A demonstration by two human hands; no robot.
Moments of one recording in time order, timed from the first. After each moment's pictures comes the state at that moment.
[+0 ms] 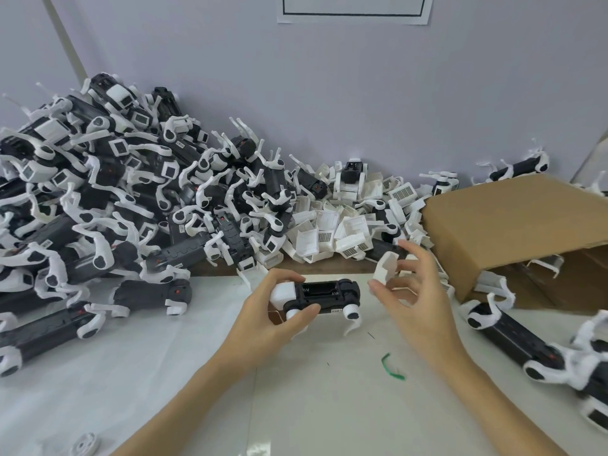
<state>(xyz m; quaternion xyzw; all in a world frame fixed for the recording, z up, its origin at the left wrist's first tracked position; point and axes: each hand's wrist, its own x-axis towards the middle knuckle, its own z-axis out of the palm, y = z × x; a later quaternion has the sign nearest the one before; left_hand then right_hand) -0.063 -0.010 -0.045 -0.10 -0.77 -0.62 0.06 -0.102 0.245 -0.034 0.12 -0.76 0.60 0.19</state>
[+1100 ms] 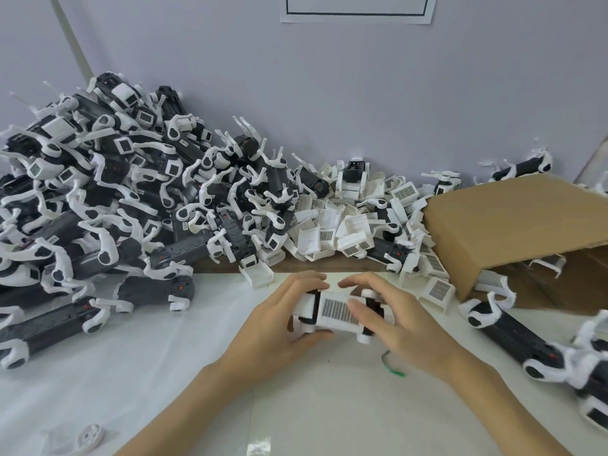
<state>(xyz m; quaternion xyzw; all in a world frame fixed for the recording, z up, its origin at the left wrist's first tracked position) -0.058 -0.005 -0.047 -0.27 -0.86 -0.38 0.20 -0.076 0.238 -0.009 0.27 -0.84 0.47 0.00</state>
